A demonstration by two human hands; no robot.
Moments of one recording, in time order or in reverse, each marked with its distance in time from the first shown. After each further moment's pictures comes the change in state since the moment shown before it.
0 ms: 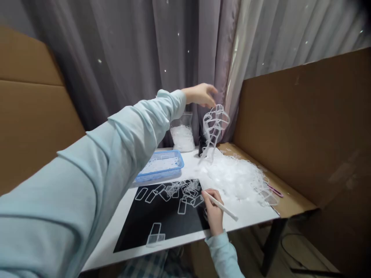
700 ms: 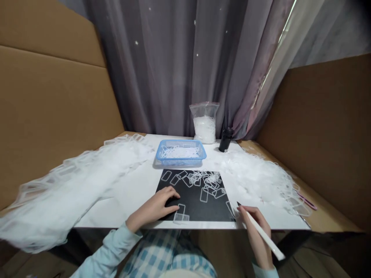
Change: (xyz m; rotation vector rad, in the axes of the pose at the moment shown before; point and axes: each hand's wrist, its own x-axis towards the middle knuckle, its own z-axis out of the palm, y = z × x) left_hand -0.376 -0.097 0.221 -0.247 -0.052 -0.309; right_hand -0.032 -0.018 -0.076 -0.241 -0.076 0.266
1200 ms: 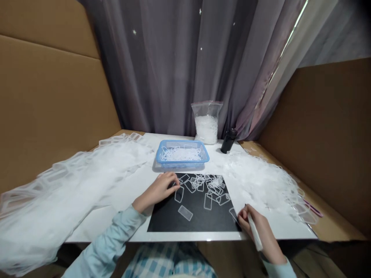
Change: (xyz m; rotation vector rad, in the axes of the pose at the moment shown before) left_hand 0.051 -0.040 -0.031 -0.003 0.117 0.025; right_hand 0.039 -0.001 0.011 -0.308 -0.428 -0.165
